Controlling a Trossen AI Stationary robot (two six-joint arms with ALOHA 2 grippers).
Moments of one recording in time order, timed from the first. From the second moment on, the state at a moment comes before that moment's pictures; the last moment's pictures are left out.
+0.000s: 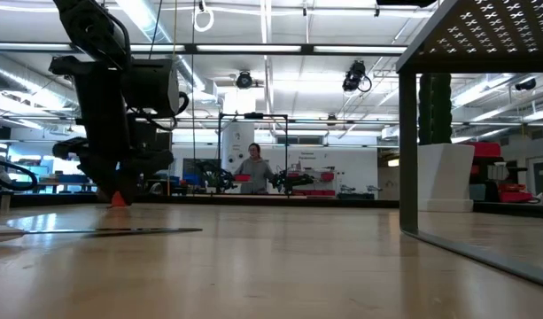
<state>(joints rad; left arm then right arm) 0.08 1.47 0.61 -0.61 -0.53 -1.19 0.46 1.02 0.83 -0.24 0.55 -0.15</state>
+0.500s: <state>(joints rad) -0.11 1.40 0.91 -0.21 -0.66 -0.69 0.46 1.02 0.83 -0.25 0.55 -0.19</state>
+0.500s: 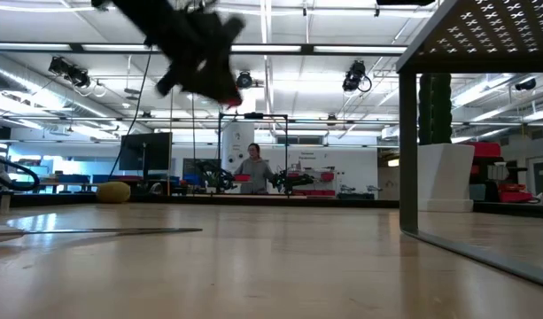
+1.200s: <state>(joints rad) -0.37 1.58 0.94 0.66 -0.71 0.65 0.44 1.13 0.83 0.00 0.33 -0.18</state>
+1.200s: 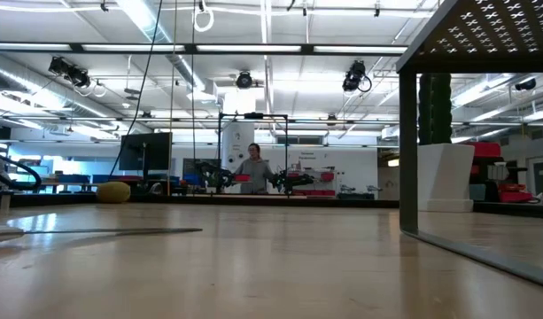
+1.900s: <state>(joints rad) -0.38 1.64 0.94 0.78 -0.68 1.13 0.39 1.24 0.83 0.21 0.28 -0.15</state>
